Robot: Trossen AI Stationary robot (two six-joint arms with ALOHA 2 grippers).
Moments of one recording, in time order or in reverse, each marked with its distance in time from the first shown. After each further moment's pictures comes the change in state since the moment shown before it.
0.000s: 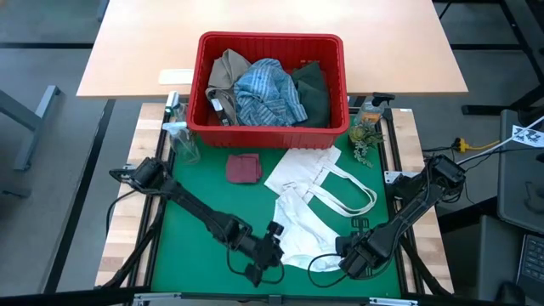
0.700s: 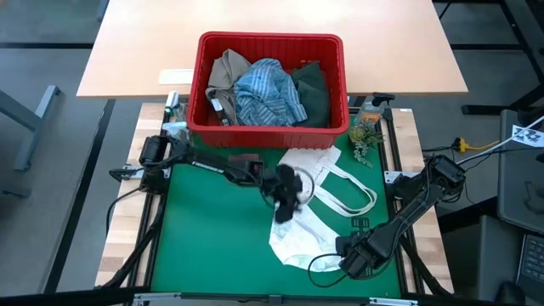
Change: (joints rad) left arm 0.431 -0.057 0.002 0.054 0.450 -0.349; right arm 0.000 0.000 0.000 -0.006 -0.001 0.000
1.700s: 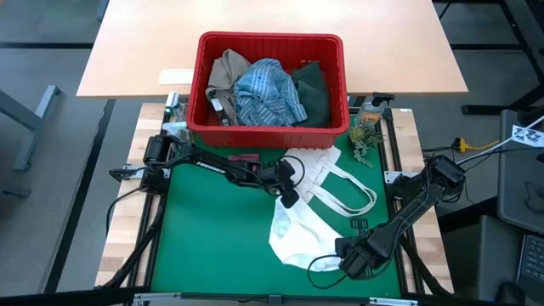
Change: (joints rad) left arm 0.052 0.031 -0.128 0.077 -0.480 -0.241; right arm 0.000 0.000 0.000 0.022 -0.006 -0.018
